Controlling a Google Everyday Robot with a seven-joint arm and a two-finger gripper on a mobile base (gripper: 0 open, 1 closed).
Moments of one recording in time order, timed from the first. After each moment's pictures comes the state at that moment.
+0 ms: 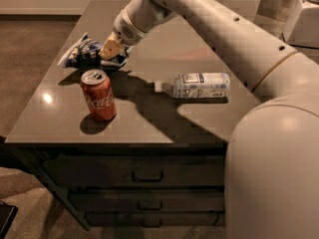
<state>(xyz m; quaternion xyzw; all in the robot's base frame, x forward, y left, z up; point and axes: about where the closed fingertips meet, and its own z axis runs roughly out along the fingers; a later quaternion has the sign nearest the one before) 0.704 0.121 0.912 -0.55 0.73 0.21 0.34</state>
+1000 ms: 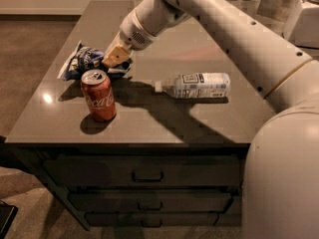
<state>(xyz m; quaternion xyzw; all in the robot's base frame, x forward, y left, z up) 0.663 0.109 0.913 -0.62 0.67 0.24 0.33</state>
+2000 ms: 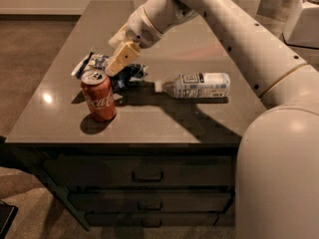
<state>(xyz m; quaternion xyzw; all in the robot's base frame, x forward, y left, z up) 0.653 0.100 0.920 -0.66 0.62 0.28 0.32</state>
